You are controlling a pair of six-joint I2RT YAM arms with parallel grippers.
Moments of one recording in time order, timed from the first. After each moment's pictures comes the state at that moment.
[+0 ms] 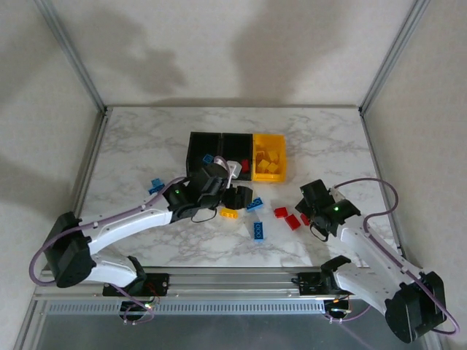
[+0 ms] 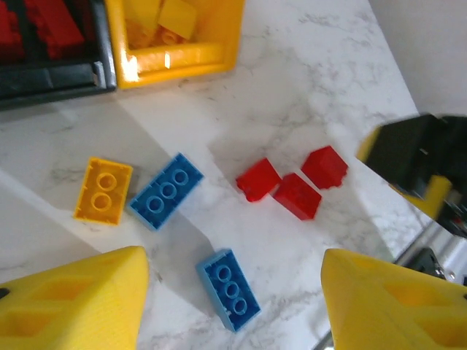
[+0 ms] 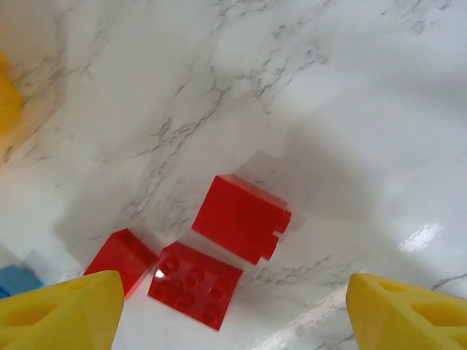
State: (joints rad) left arm -0.90 1.34 0.97 -0.28 0.05 -0.64; right arm 0.46 0.96 0.63 -0.85 0.27 1.14
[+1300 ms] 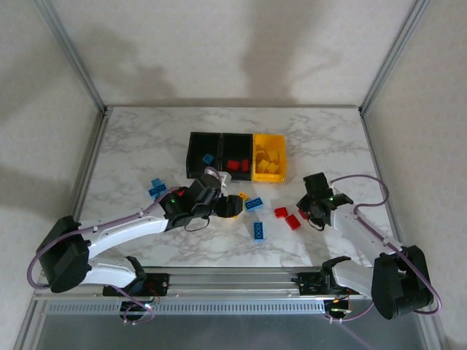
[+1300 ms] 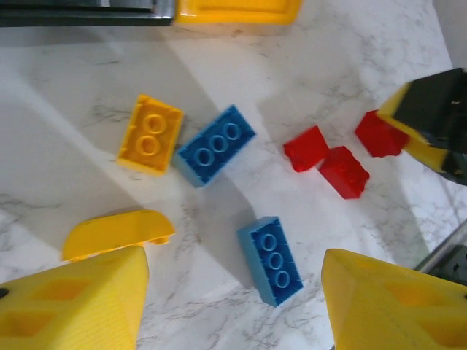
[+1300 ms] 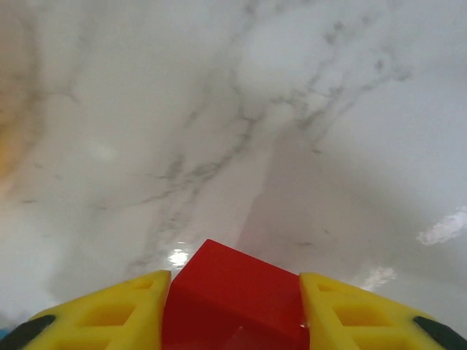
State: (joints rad) left arm -0.86 1.29 0.81 -0.23 0.03 -0.72; right arm 0.34 1.13 0.61 -0.61 0.14 1.03
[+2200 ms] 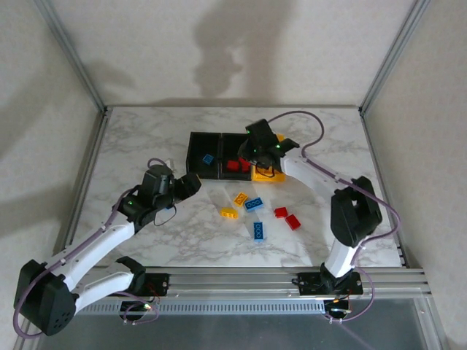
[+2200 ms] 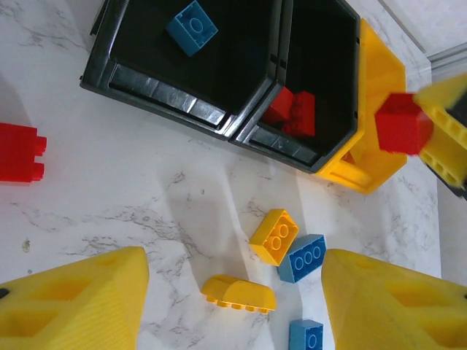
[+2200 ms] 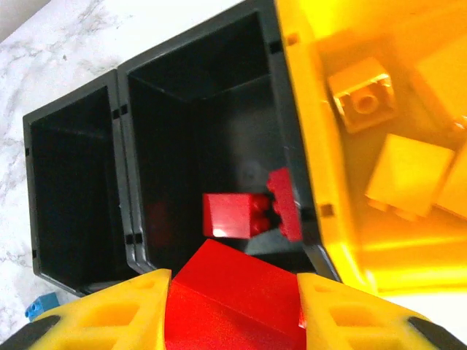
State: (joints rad) left arm -0.47 1.00 0.66 -0.30 0.05 -0.90; right arm 0.63 1.78 1.43 -0.52 0.07 0.88
